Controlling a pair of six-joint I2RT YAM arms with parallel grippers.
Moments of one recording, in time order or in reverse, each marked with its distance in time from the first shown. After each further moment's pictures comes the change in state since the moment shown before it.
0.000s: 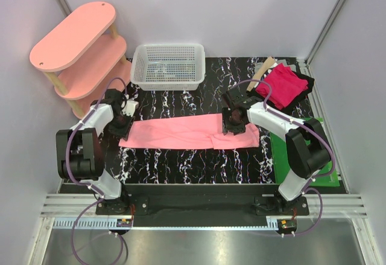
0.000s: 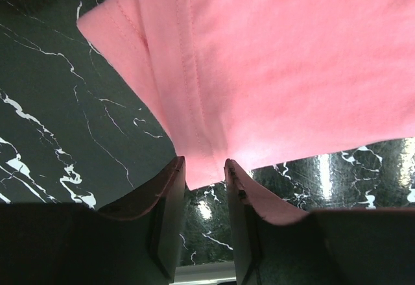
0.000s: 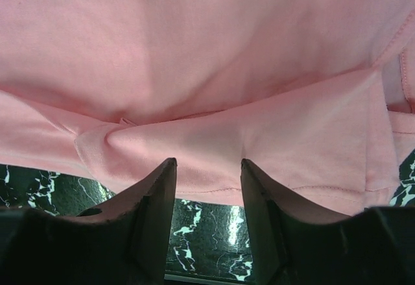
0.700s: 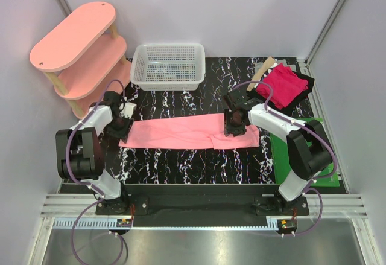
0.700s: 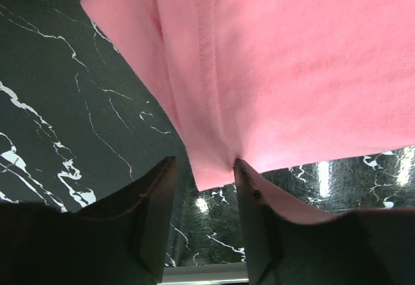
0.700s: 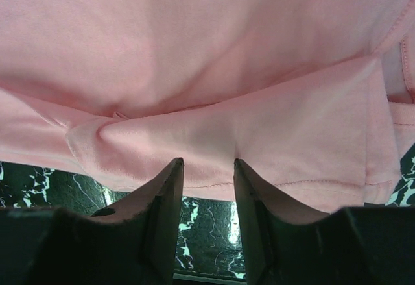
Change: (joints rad) left arm 0.019 0.004 -0.039 0.031 -0.026 0.002; right arm 0.000 -0.019 -0.029 0.007 -0.001 0.008
